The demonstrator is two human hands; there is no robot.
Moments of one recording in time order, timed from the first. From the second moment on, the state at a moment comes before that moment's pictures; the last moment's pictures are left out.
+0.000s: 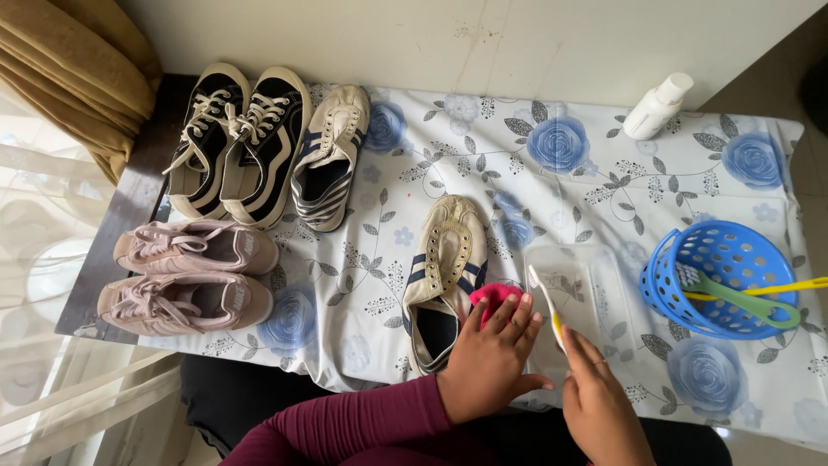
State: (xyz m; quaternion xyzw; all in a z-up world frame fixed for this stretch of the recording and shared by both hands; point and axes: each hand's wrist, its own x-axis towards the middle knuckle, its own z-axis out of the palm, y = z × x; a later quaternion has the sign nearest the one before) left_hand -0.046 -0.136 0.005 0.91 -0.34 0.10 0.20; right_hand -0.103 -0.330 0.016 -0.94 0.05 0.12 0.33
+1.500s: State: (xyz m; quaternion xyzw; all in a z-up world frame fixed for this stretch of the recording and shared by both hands) left_hand -0.048 -0.137 0.003 0.91 -0.33 0.09 0.23; right_hand -0.097 -0.336 0.002 -0.94 0.09 0.06 0.32
